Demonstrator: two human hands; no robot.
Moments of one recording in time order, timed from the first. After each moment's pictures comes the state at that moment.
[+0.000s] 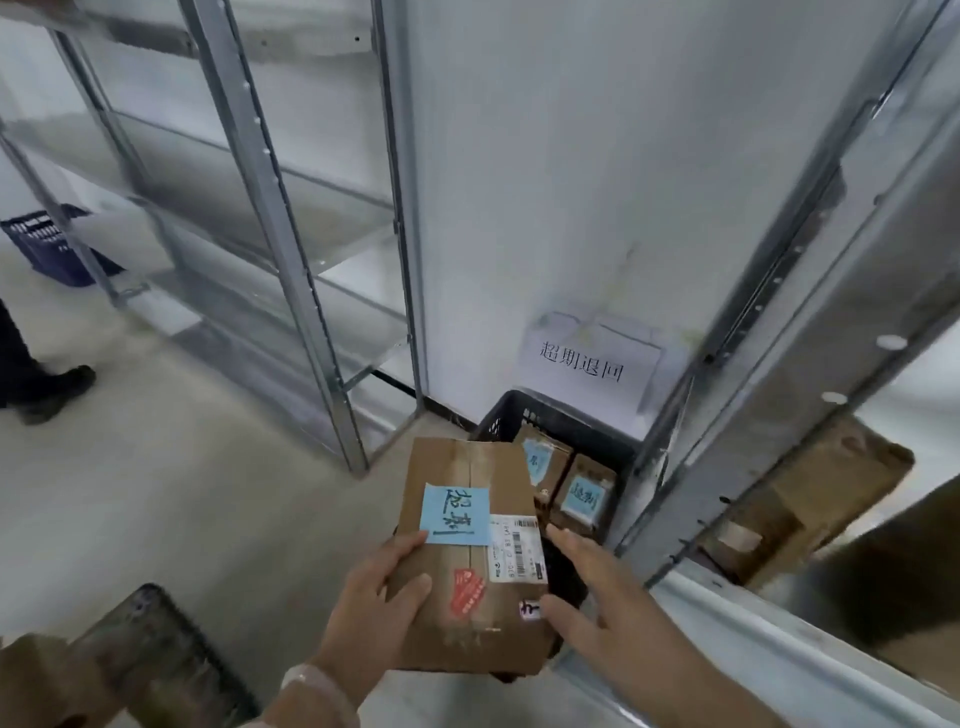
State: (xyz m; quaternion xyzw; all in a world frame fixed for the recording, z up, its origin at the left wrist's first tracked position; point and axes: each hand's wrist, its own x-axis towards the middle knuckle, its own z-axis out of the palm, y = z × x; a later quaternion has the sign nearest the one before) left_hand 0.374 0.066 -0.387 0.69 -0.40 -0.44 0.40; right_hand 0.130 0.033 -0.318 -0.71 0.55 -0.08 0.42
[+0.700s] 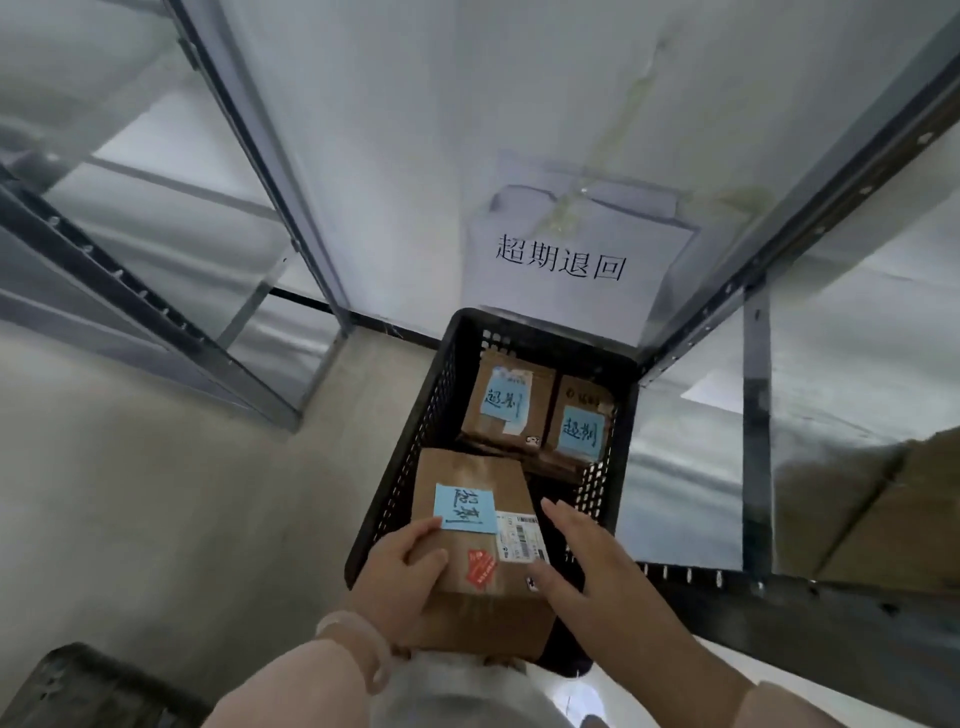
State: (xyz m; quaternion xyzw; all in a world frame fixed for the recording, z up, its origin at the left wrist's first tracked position) left_hand 0.391 -0.148 -0.563 0.69 -0.44 -0.56 0.16; right_hand 0.168 -0.125 -0.469 -0.57 0.68 -0.07 0.46
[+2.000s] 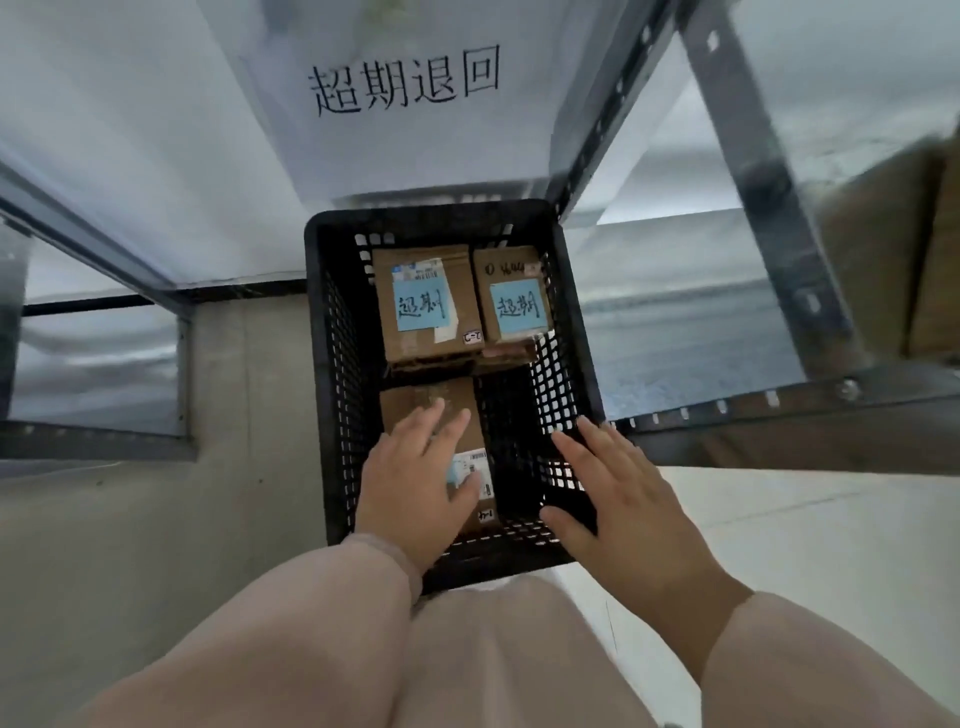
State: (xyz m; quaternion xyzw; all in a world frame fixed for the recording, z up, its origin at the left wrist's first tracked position) left_hand 0.378 -0.218 -0.632 0.42 -0.86 -0.28 0.00; right_hand 0.207 -0.091 -0.558 -0.51 0.82 -0.04 0.26
